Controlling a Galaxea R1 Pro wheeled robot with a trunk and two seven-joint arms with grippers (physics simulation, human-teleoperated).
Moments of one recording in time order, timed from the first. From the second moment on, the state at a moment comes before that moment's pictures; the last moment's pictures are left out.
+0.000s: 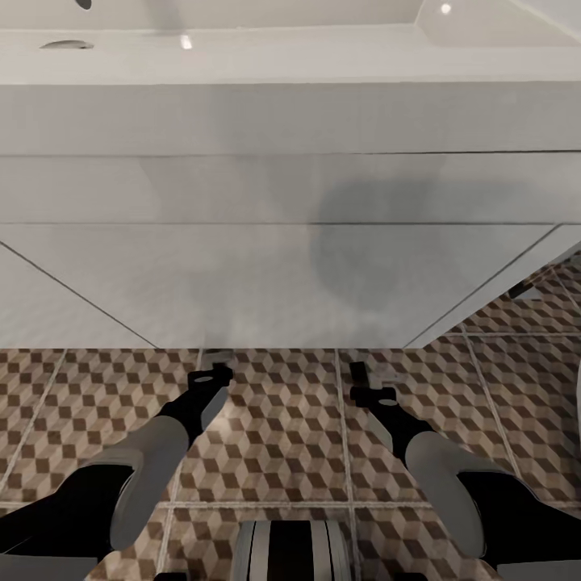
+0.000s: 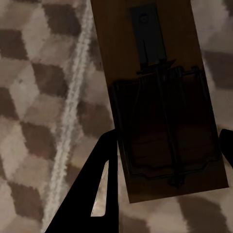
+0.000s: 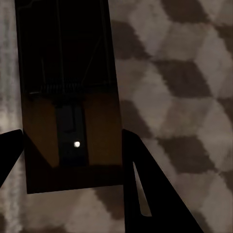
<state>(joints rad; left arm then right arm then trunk) -1.01 -0.11 0.01 -0.26 0.05 0.11 0.38 -0.98 0.06 -0.03 -0.13 0.07 -0.02 -0.20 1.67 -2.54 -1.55</state>
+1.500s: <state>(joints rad) -1.01 -0.06 0.01 -0.26 0.05 0.11 0.38 -0.98 0.01 -0.03 -0.13 0.02 -0.02 -0.20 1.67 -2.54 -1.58</state>
